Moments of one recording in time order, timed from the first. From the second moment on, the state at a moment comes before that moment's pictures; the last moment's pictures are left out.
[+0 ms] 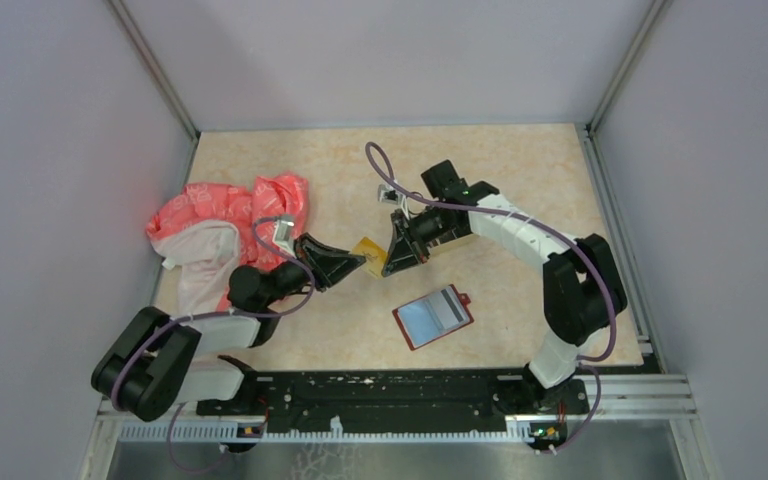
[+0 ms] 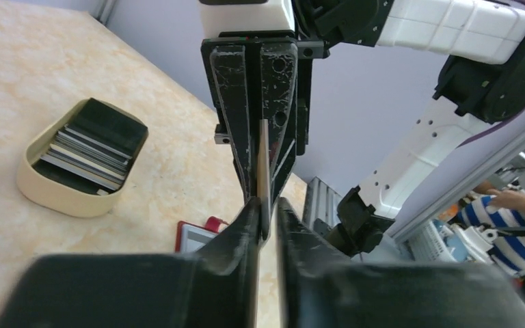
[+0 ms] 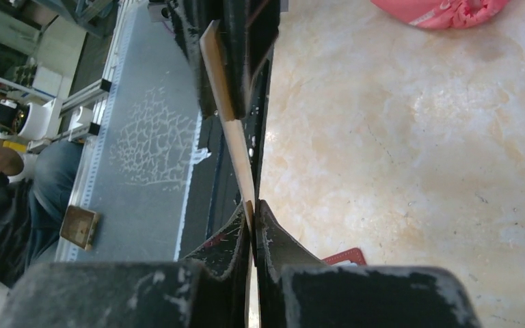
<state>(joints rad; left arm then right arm) -0.50 1.29 0.21 1.48 0.61 -0.87 0.55 1.68 1.28 -0.66 -1.21 -0.38</state>
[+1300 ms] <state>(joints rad) -0.56 1.32 0.19 1.14 0.75 -0.88 0.36 1.32 1.15 -0.73 -0.90 -0.69</state>
